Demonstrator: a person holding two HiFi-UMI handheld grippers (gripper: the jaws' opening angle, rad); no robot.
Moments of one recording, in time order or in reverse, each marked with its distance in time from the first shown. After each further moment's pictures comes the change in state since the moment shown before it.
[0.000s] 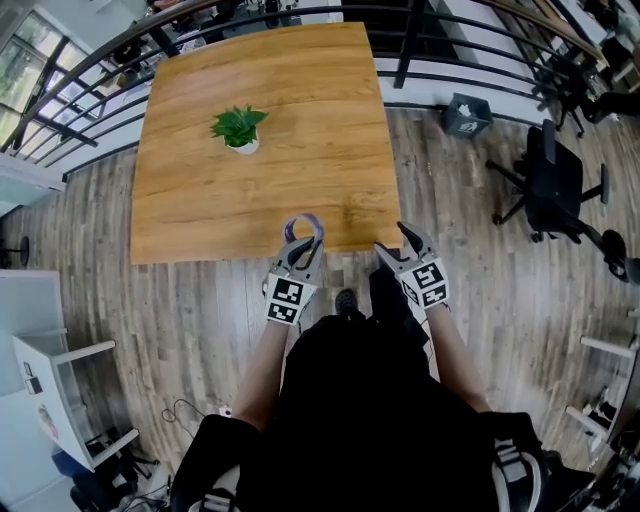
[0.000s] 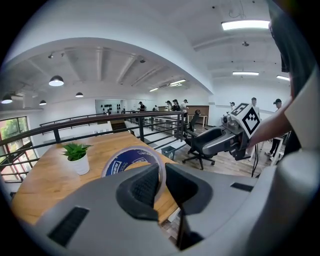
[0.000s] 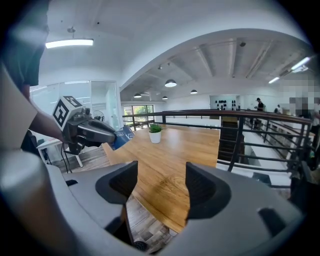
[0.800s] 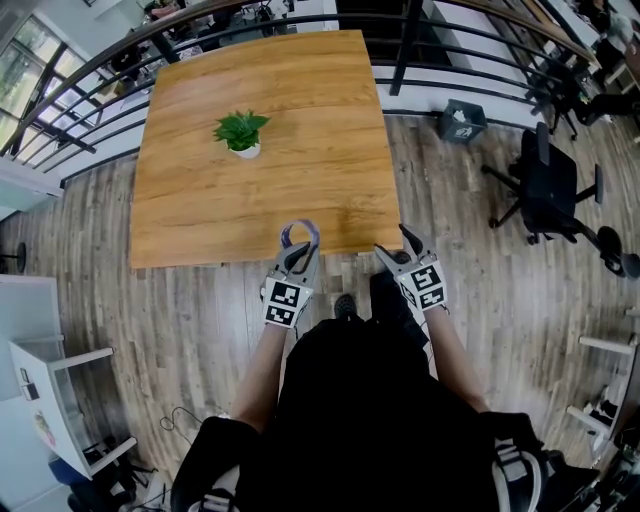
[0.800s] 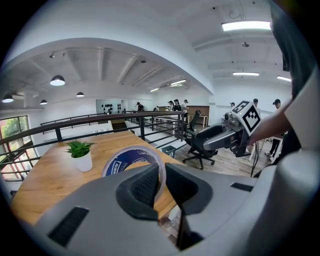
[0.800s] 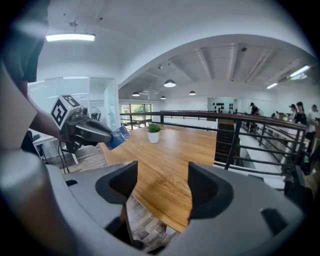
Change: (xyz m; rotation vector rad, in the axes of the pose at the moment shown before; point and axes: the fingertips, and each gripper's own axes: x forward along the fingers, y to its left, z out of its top) left arm -0.016 0.008 -0.013 -0.008 0.001 0.006; right arm -0.004 0.007 -0.001 -0.028 0.008 -0.051
